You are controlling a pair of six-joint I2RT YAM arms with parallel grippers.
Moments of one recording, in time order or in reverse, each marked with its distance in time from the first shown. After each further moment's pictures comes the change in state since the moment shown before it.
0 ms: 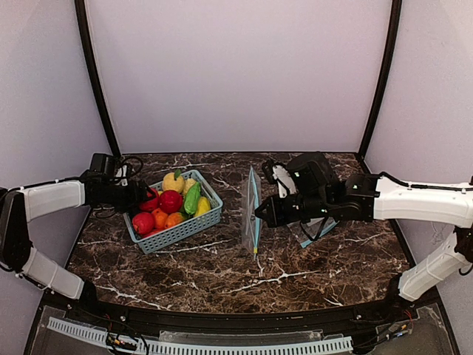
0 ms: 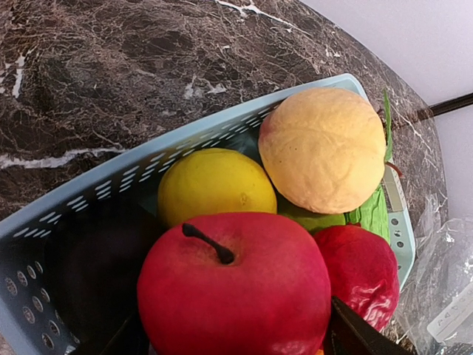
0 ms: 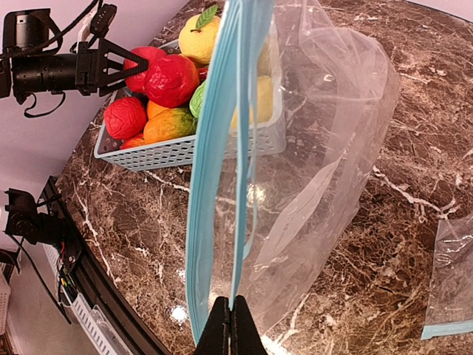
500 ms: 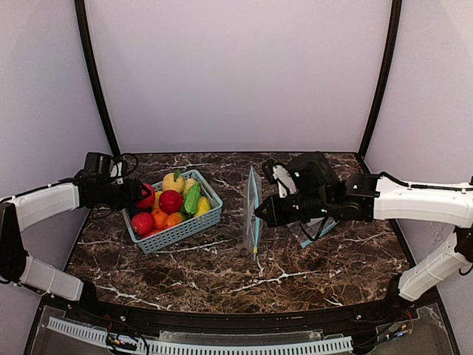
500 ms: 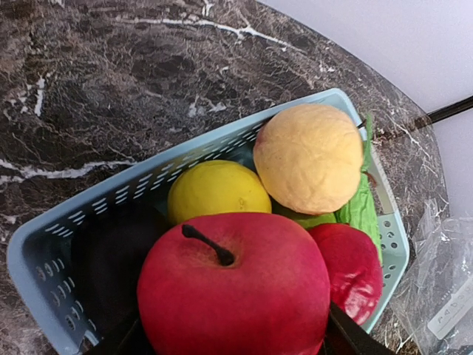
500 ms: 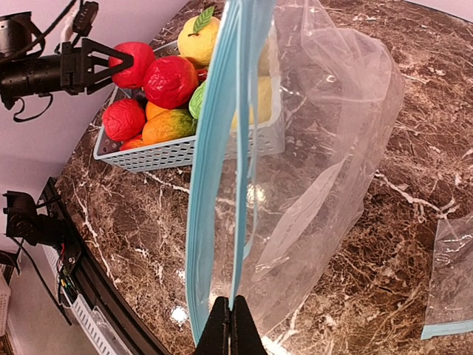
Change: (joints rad) left arm 0.000 -0.050 -0.014 0.000 -0.026 0.011; right arm 0.000 0.000 0.000 0.001 0.002 0.003
